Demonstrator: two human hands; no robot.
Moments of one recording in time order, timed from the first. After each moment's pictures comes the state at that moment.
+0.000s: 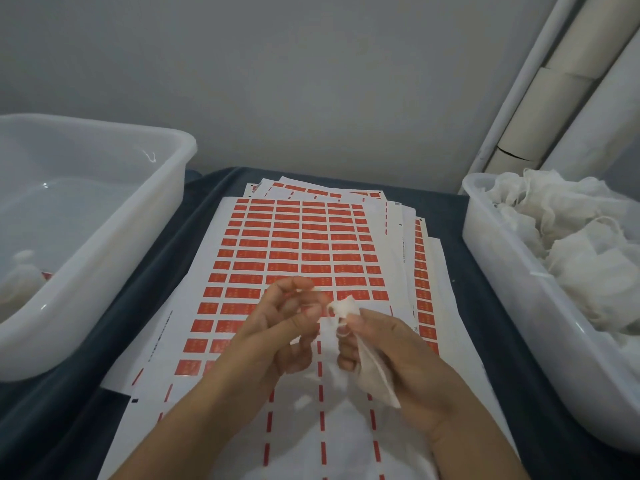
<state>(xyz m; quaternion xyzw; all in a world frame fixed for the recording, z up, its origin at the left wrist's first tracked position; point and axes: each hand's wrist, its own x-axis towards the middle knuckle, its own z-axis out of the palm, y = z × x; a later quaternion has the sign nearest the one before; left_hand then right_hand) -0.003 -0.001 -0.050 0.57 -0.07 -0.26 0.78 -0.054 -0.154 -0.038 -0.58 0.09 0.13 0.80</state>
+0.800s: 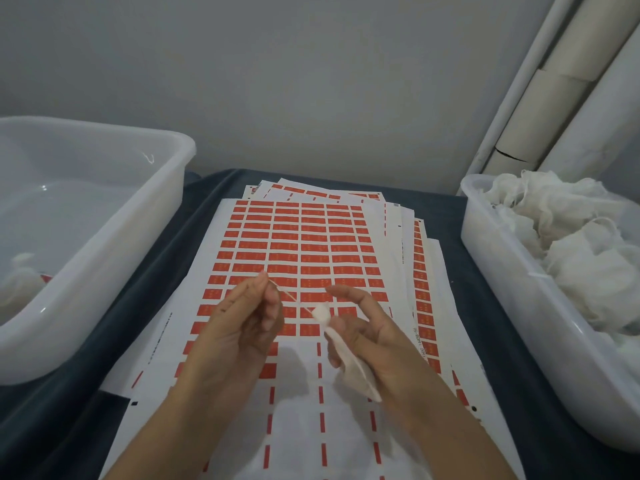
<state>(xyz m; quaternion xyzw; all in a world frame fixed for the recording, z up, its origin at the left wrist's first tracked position) 0.000 0.011 -0.050 0.48 -0.02 -0.16 0.86 -0.050 -0.144 -0.047 -0.71 0.06 0.09 0.69</state>
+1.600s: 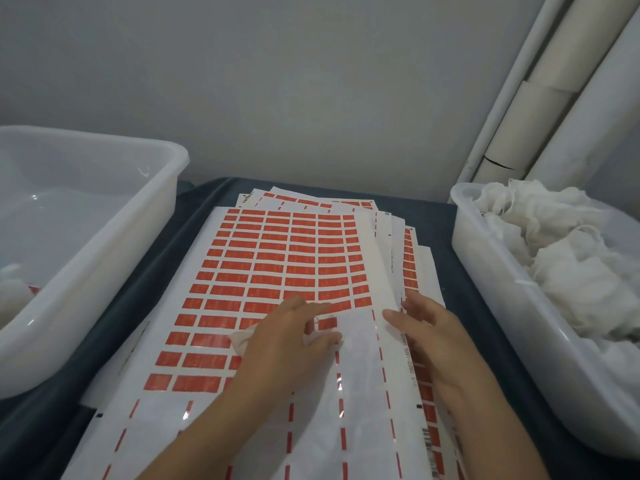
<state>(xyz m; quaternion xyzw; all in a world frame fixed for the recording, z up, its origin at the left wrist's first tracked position) 0.020 -0.038 -0.081 0.91 -0.19 0.00 0.37 -0.043 -0.202 -0.052 -0.76 0.32 -0.02 0.57</state>
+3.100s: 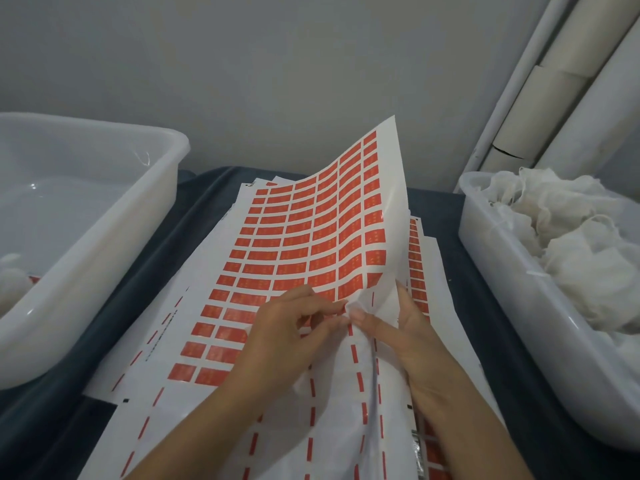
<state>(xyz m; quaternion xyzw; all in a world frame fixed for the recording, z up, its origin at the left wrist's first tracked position) 0.012 -0.026 -0.070 0.81 -0.25 0.02 0.53 -0.040 -0.170 -0.055 -0.76 0.21 0.02 0.62</state>
